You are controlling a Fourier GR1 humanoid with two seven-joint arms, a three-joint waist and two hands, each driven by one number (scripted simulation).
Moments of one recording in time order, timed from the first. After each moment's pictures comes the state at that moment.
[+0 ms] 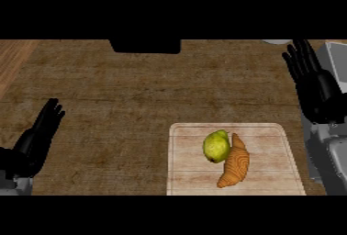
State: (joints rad) left arm -0.01 0.51 -0.13 -1.39 0.41 0.11 -0.17; right arm -0.37 -0.37 0.03 -1.51 -0.26 -0.13 0.05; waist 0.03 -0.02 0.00
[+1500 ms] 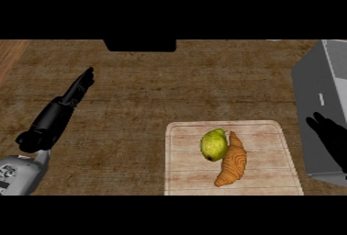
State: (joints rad) left arm -0.24 0.54 -0.27 -1.51 0.16 0.05 -0.12; right arm 0.12 -0.92 0.27 -2.35 0.42 0.06 0.73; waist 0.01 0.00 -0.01
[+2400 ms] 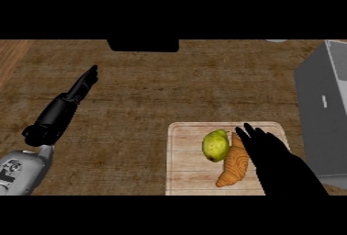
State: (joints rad) left arm -0.27 0.51 -0.25 -1.48 0.14 0.01 -0.12; right arm -0.29 -0.63 0.70 -2.22 0.45 0.29 1.18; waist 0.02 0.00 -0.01
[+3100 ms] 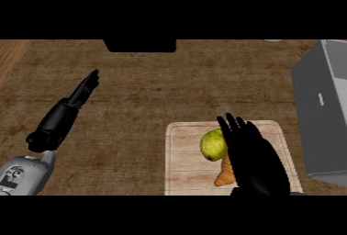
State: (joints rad) left arm -0.23 0.48 -0.24 -1.51 0.11 0.02 -0.11; right arm -0.38 -0.45 0.75 -2.00 0.58 0.34 1.19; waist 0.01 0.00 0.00
